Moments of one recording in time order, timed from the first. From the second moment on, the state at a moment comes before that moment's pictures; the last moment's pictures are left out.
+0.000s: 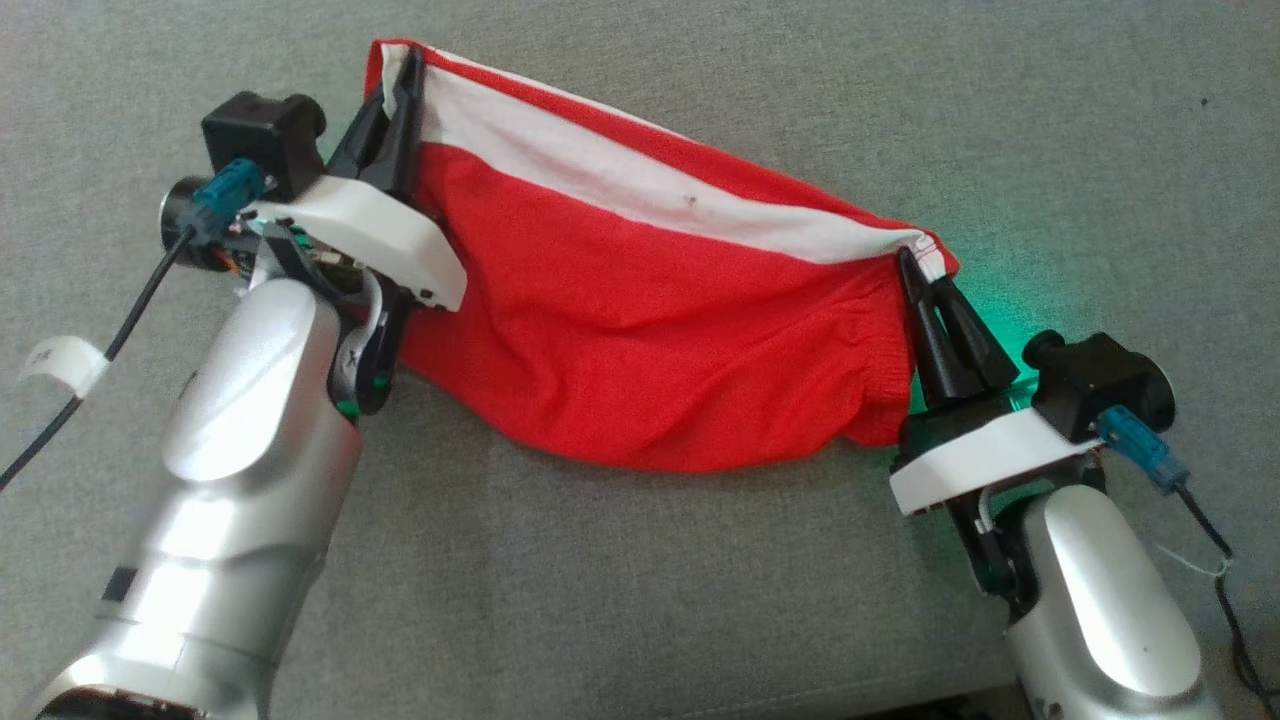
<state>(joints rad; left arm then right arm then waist) -0.76 0.17 -0.41 0.50 -0.48 -0.03 0.04 -0.26 -0.06 0.19 0.20 0.11 0.12 -0.12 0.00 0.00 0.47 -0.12</state>
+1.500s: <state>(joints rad) -0.54 0.24 -0.48 0.46 -0.51 0.03 0.18 -0.02 -0.05 -0.01 -0.04 0.03 0.12 -0.03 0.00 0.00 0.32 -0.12</state>
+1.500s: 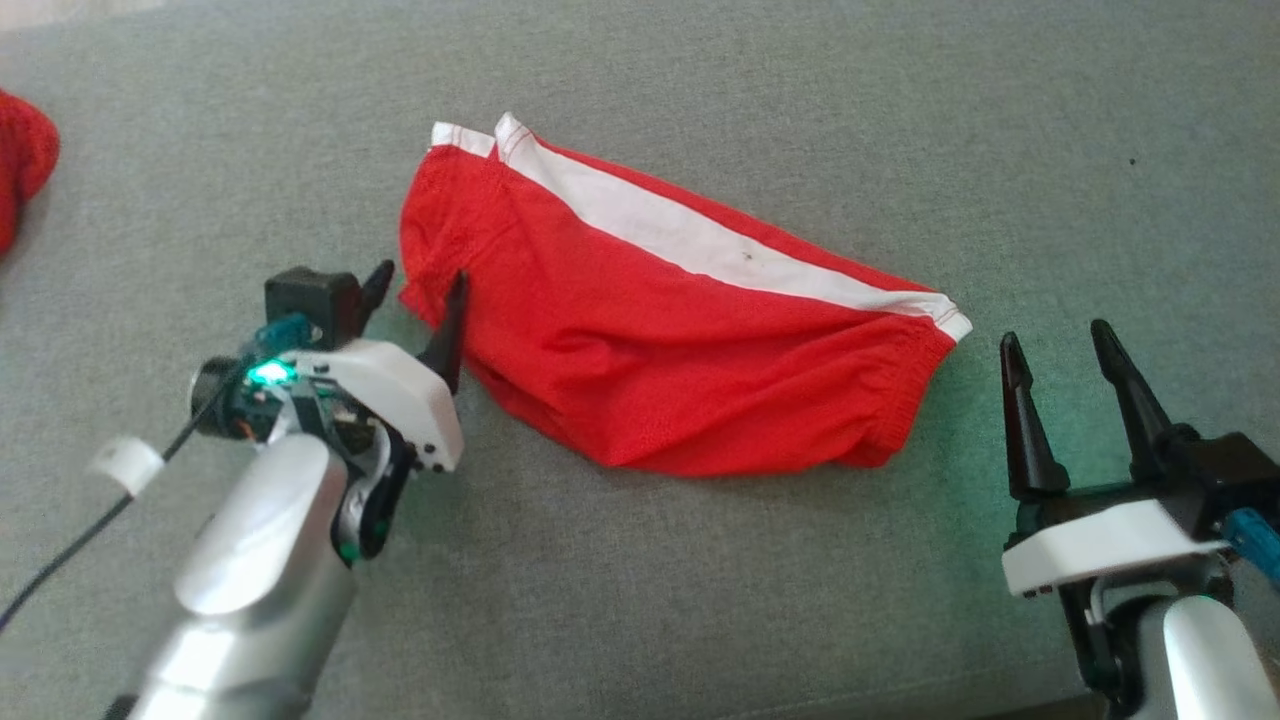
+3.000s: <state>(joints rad) -0.10 0.14 -0.45 0.31 -0.65 0.11 -0.10 0.06 -0.04 -0.09 -0.03 0.00 0.12 0.06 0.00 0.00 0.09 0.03</state>
